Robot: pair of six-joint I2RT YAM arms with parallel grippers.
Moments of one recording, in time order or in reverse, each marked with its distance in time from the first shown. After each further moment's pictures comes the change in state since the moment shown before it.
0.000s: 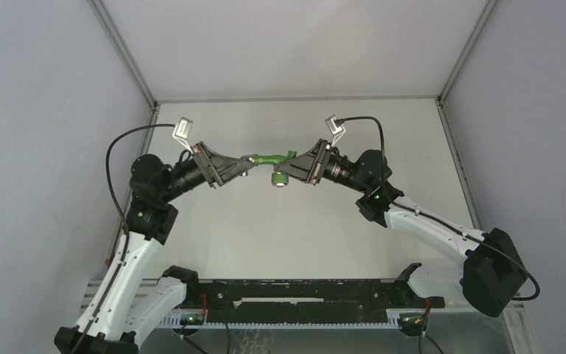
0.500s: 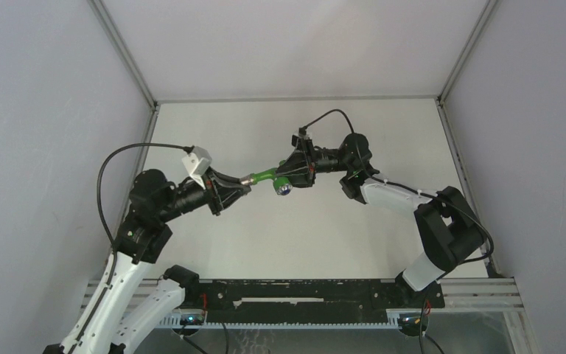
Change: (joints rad) left arm -0.138 -0.124 0.011 -0.333 -0.104 0.758; right arm -0.100 0.338 0.118 0.254 -0.554 0.823
